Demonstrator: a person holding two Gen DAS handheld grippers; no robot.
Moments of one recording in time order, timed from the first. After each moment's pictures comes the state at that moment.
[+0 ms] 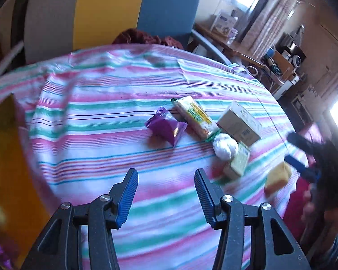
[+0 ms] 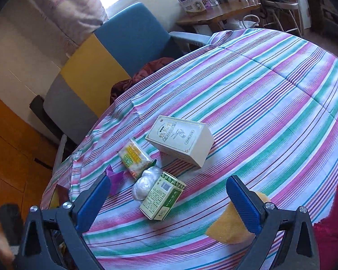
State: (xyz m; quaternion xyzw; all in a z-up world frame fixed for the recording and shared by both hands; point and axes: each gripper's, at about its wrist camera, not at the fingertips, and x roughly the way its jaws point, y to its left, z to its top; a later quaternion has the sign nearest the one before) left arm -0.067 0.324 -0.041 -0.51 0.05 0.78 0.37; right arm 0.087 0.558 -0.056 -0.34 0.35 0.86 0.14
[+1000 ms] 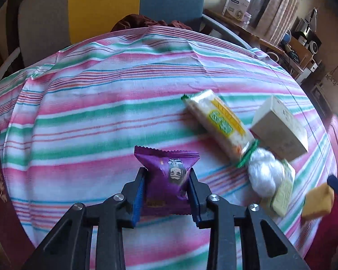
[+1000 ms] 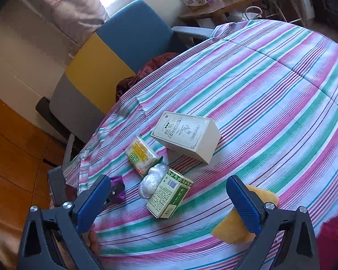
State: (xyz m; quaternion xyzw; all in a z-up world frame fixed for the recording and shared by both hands) left arm -0.092 0.382 -0.093 -0.51 0.12 0.79 0.33; right arm 0.087 0.563 -0.062 -0.35 0.38 0.85 0.12
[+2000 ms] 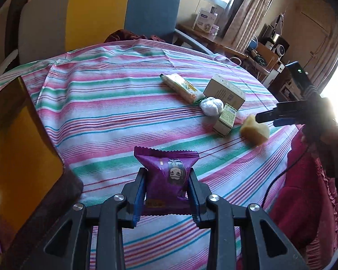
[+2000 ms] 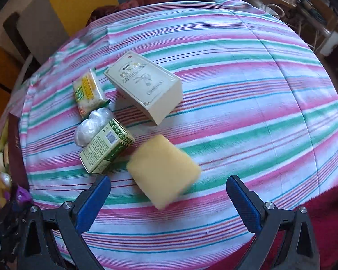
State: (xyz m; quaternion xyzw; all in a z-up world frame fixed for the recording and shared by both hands) left arm -0.001 0.263 -0.057 -0.46 0.08 0.78 0.41; right arm 0.051 0.568 -0.086 -0.59 0.18 0.78 0.13
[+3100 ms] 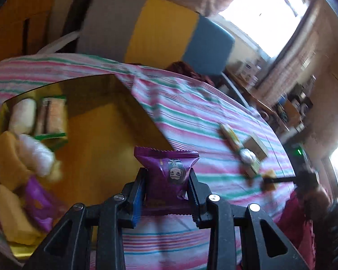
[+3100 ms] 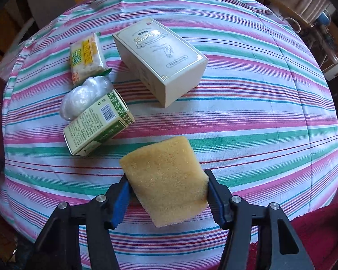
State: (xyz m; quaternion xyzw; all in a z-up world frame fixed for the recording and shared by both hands) left arm -0.056 0.112 -0.019 -0.45 -0.08 0.84 0.29; right arm 0.054 0.582 -0.099 -0.63 0.11 0.76 0.13
